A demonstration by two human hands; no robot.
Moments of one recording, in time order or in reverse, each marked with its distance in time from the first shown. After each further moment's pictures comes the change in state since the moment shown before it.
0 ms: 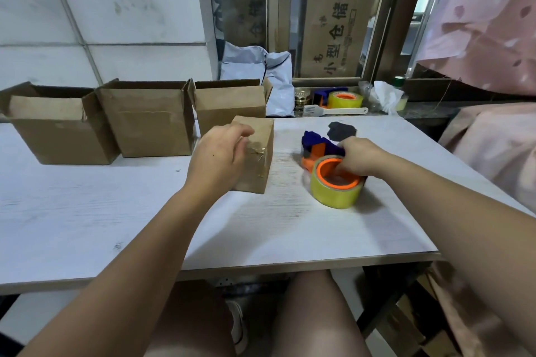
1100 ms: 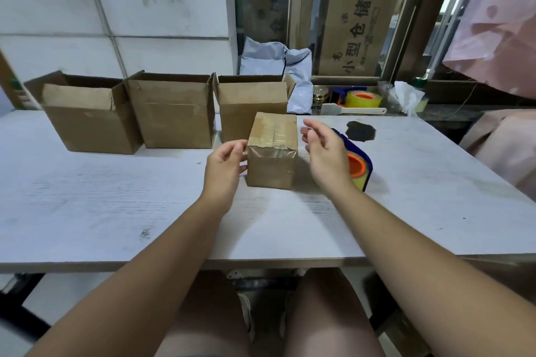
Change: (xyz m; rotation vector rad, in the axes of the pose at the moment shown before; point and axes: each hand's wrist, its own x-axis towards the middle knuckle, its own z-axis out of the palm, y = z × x) left_hand -0.026 -0.026 0.020 -0.958 0.099 -0.719; right_hand -0.027 -0.101 0.052 1.042 0.465 -0.202
